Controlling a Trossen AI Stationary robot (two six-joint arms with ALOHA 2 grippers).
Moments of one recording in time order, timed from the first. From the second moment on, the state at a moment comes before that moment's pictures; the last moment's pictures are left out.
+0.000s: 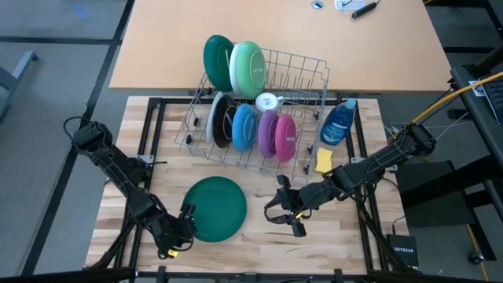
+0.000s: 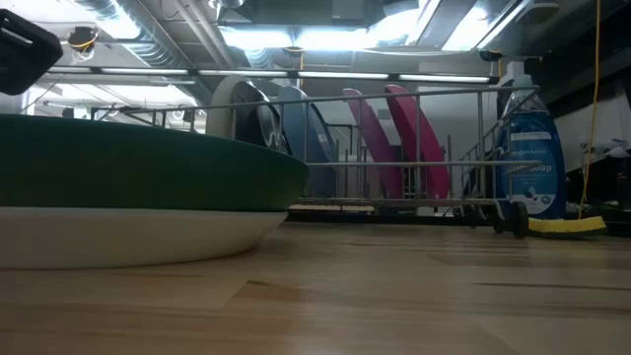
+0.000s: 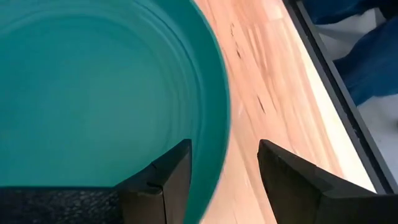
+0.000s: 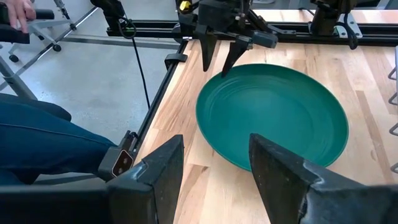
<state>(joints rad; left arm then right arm) -0.88 1.46 0.79 -0.31 -0.29 -0.49 0.49 1.44 1.13 -0.18 0.14 0.22</state>
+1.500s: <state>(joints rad) -0.89 1.58 0.78 -0.41 -0.37 -0.39 0.49 1.44 1.13 -0.19 0.15 0.21</state>
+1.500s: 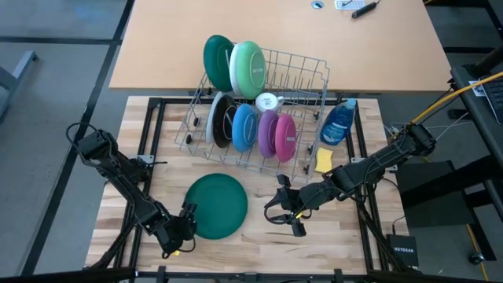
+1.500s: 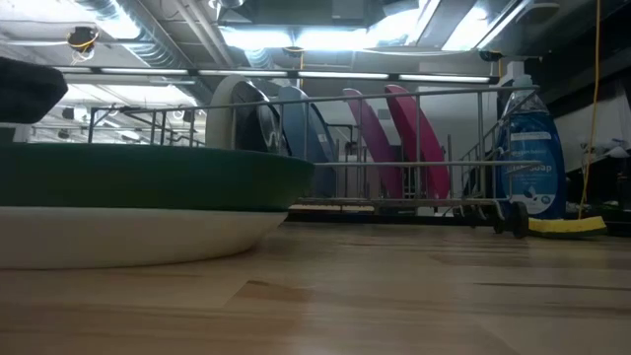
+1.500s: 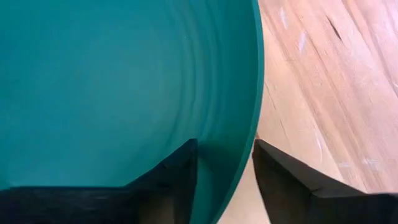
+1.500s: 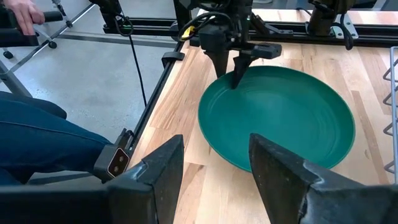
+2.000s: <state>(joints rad) -0.89 1.58 0.79 -0.28 -0.38 -0.38 0.49 1.44 1.13 -0.19 0.15 0.20</state>
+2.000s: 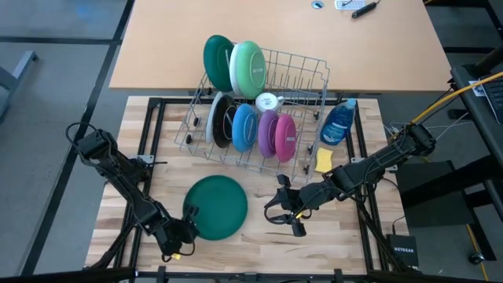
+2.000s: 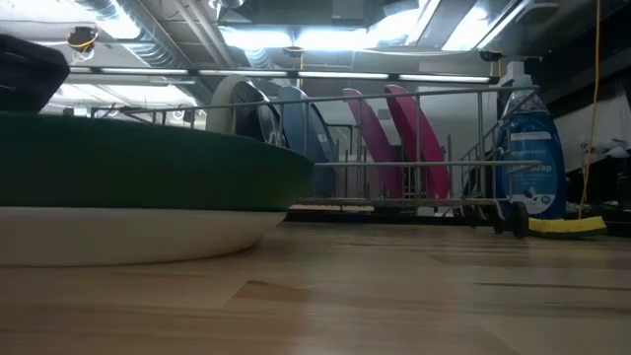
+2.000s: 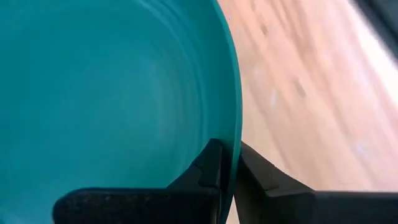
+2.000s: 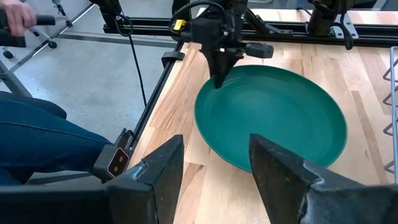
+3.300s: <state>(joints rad) -0.38 1.15 0.79 0.90 -0.38 -0.08 0.34 1.03 1.13 -0.18 0.87 -0.19</state>
